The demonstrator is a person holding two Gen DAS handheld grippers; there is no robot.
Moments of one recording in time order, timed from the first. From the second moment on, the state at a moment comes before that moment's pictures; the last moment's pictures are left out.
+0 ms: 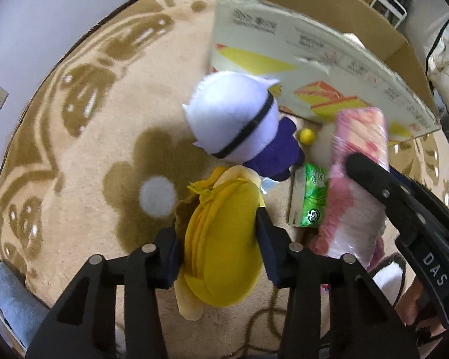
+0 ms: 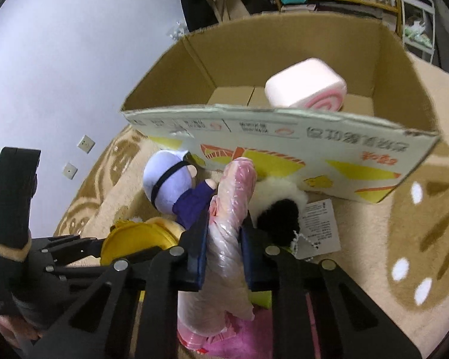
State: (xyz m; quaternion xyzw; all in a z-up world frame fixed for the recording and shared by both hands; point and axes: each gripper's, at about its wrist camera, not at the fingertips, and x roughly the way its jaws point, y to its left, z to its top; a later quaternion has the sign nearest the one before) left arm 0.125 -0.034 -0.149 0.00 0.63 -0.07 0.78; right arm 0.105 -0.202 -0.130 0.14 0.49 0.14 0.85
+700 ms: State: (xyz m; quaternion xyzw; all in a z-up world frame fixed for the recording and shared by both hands) left arm 0.099 -0.005 -0.052 -0.01 0.47 -0.06 0.88; right arm 0.059 -0.219 -0.059 0.13 0.38 0.09 0.91
